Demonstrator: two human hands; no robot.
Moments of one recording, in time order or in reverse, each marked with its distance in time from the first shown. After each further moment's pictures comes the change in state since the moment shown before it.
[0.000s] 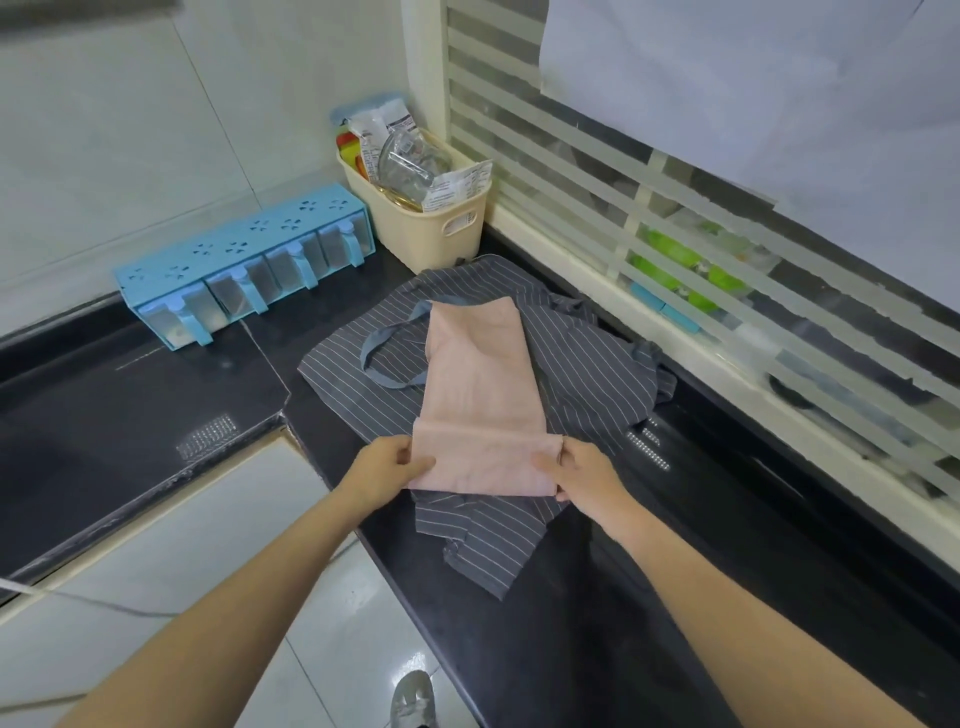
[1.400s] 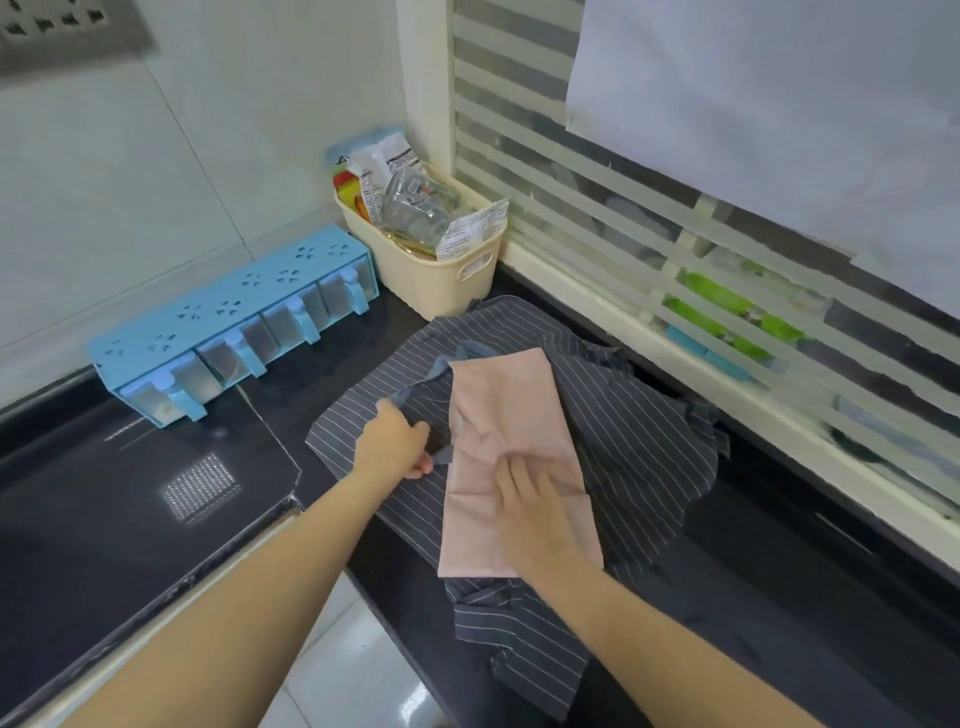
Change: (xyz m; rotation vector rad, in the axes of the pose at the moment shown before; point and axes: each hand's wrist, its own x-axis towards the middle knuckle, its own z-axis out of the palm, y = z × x) left_hand 0.095 0.036 -0.062 -0.024 0.159 -0.196; right_hand 0.047 -0.064 0.079 -1.313 -0.068 -0.319
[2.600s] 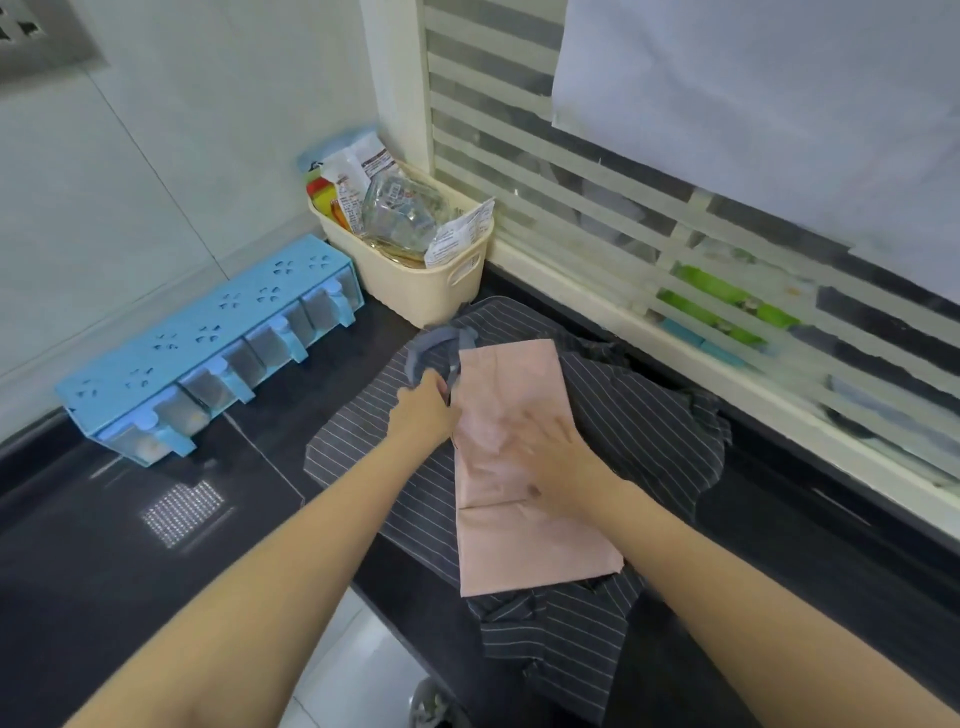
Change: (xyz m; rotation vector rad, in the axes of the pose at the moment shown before) left_hand 0.028 0.046 -0.004 0.318 -0.113 0.208; right_hand 0.041 0.052 -0.026 0.168 -0.066 -0.032
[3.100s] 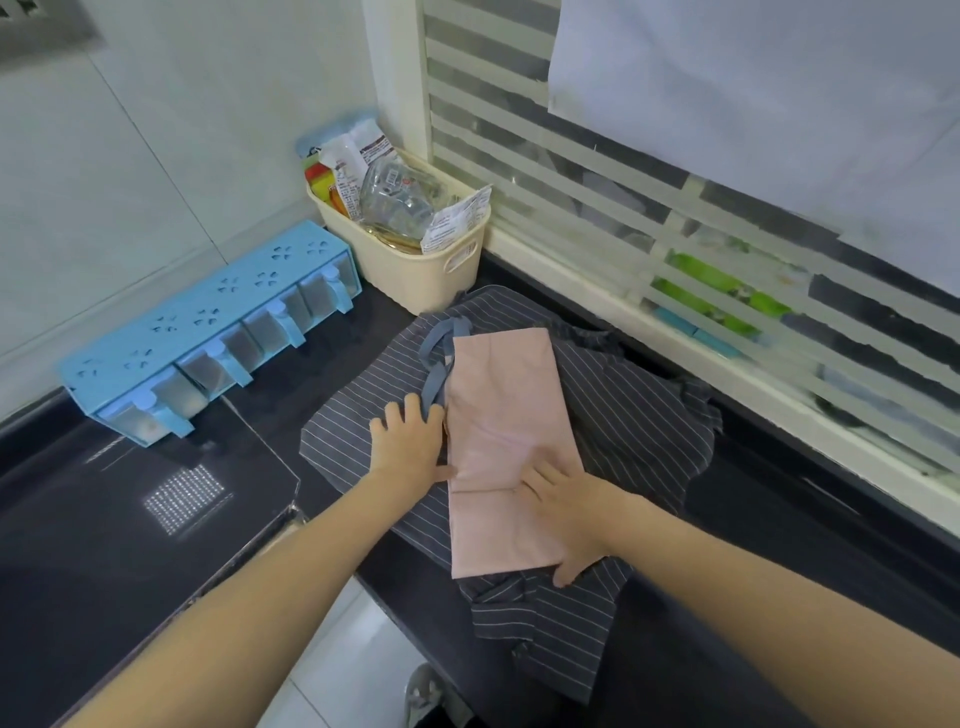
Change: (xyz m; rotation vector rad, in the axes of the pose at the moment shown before) left_hand -0.031 -0.036 0.032 0.726 0.079 0.215; right_hand -0.045 0.000 0.017 -0.114 -0.237 -0.270
